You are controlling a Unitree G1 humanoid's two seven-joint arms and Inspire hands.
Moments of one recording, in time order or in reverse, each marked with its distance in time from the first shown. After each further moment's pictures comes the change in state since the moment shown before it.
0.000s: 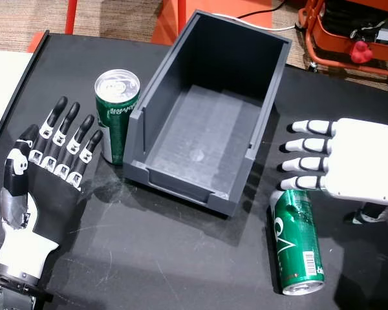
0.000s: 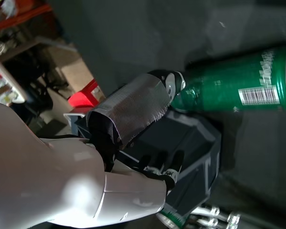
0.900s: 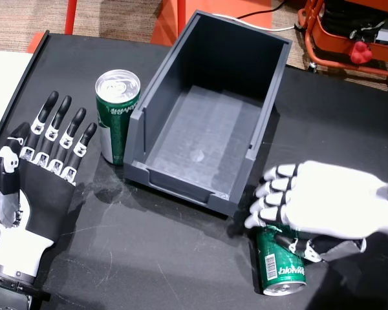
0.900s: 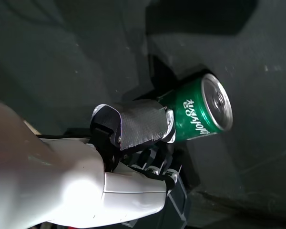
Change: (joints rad) left arm 0.017 -0.008 0.024 -0.077 -0.047 0.097 -0.012; right arm 0.003 0.153 0.158 0.260 0.068 -0.044 -0.009
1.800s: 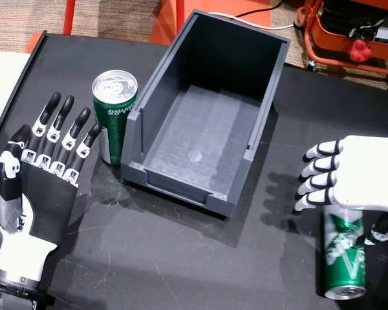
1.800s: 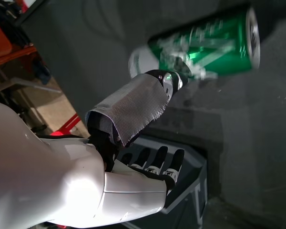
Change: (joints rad) left arm 0.033 -0.042 -0.020 -0.050 0.000 -0.051 -0.008; right arm -0.139 -0.182 -0.029 -0.109 -0.004 -0.125 0.102
